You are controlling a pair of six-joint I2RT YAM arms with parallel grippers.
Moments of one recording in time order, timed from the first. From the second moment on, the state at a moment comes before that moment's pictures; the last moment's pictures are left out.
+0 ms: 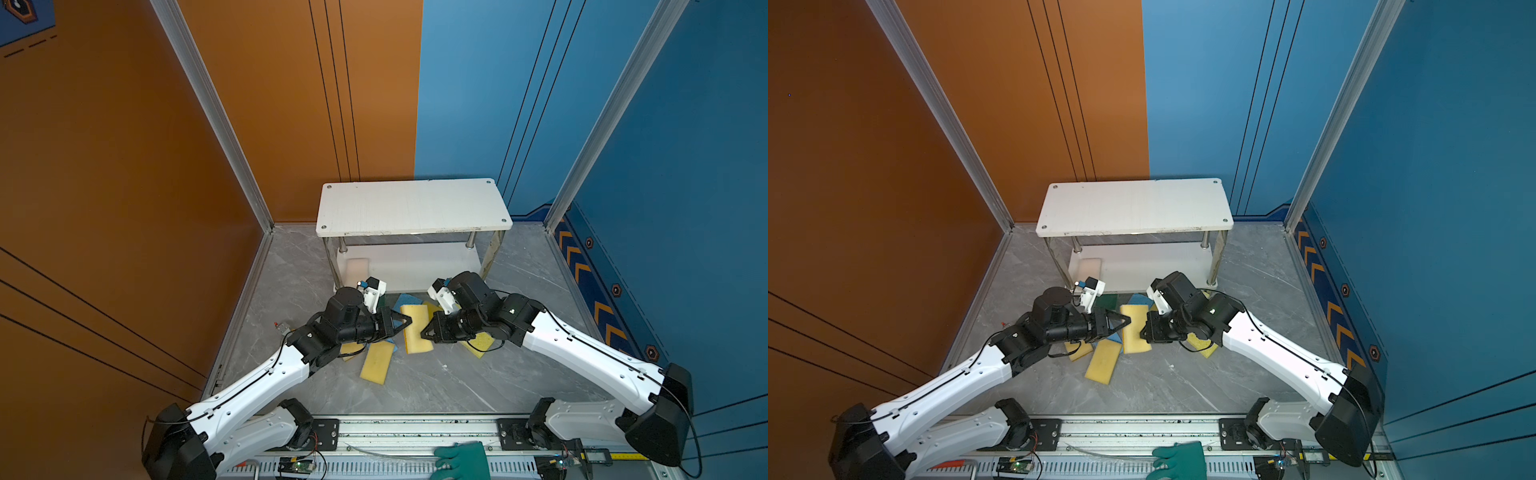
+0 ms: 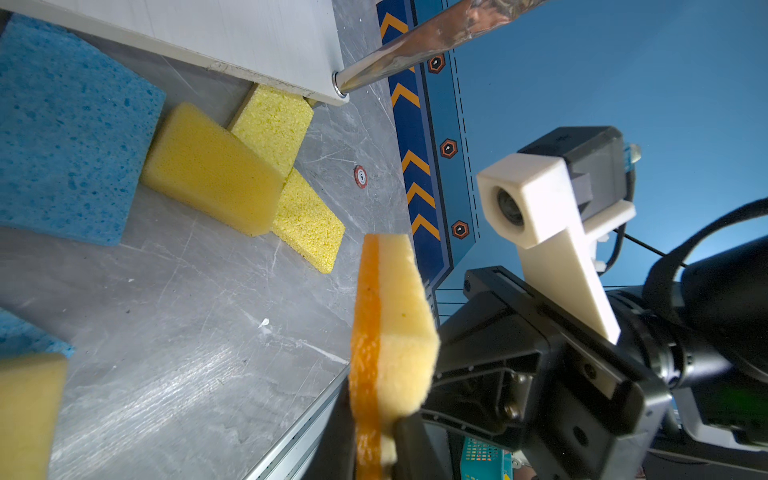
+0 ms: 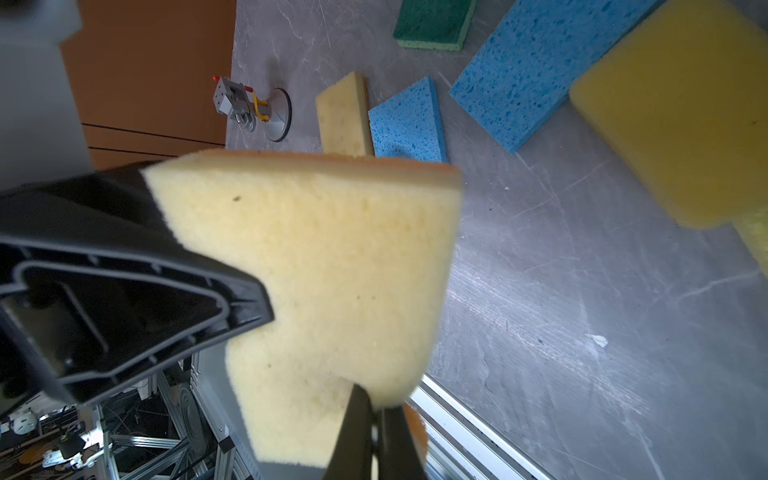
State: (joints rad) left arm -0.70 1.01 0.71 -0.13 0.46 -1.02; right arm 0.82 1.27 1.13 -0.76 -0.38 0.72
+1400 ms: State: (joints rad) left arm -0.46 0.90 0.69 0.10 0.54 -1.43; right arm 0.58 0.94 1.09 -0.58 -0.40 0.94
